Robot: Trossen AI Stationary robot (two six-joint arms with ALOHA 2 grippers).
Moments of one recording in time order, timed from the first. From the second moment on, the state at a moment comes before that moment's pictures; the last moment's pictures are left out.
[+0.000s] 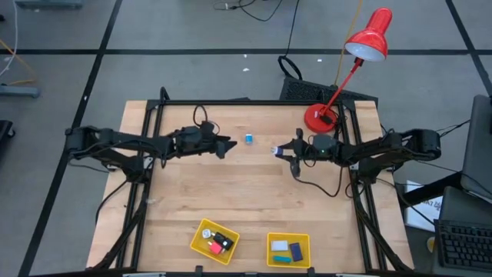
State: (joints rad) left arm 0.18 1.32 0.56 0.45 -0.14 -0.78; right arm -0.22 1.30 0.29 0.78 -0.07 -0.12
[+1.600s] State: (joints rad) left arm 0.13 1.84 1.00 0.64 0.05 -0.93; right arm -0.06 1.30 0.34 0.81 0.21 -0.36
